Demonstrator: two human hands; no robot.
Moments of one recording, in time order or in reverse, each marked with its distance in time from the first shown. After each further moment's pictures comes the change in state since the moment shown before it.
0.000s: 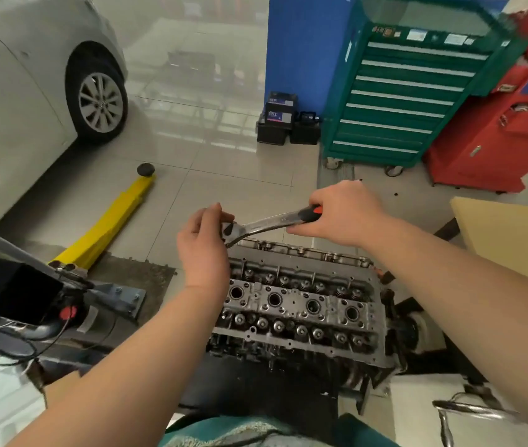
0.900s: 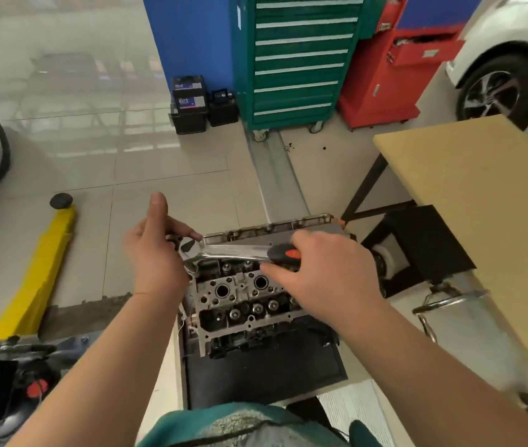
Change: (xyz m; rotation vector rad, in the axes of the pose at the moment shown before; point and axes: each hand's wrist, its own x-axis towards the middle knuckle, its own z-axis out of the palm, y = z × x) left_hand 0.046 0.001 -0.025 0.000 -0.330 -0.059; right_hand -0.132 -0.116 -0.004 0.139 0.084 0.539
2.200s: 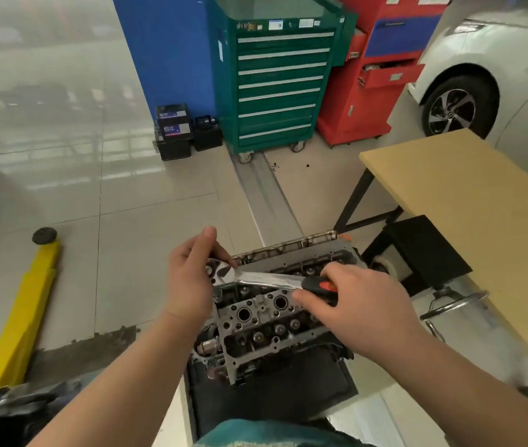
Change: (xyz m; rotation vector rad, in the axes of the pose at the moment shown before) left_hand 0.019 0.005 -0.015 0.111 -0.453 0.149; right_hand -0.023 -0.017 -0.001 -0.048 -0.025 0.119
